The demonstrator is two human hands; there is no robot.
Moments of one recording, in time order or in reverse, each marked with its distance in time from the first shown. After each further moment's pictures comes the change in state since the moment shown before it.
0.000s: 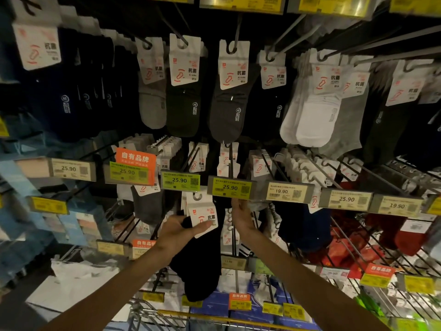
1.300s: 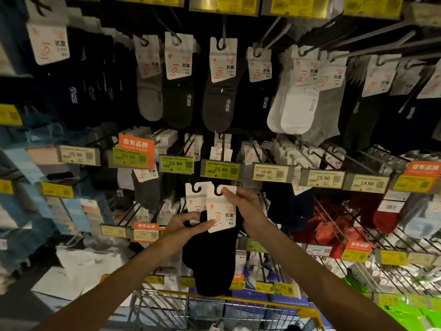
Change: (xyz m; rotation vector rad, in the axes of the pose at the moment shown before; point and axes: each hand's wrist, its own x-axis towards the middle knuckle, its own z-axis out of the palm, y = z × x) left_hand -0.073 0.016 0.011 -0.187 -0.248 0.004; right_hand -0.076 -0.015 -0.041 0.404 -0.214 -0.078
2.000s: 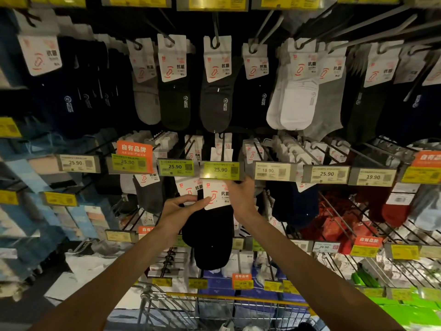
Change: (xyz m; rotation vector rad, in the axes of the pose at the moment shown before) left_hand 0.030 0.028 -0.007 -0.051 0.247 -0.012; right_hand 0.019 -0.016 0.036 -0.050 0.200 -0.274
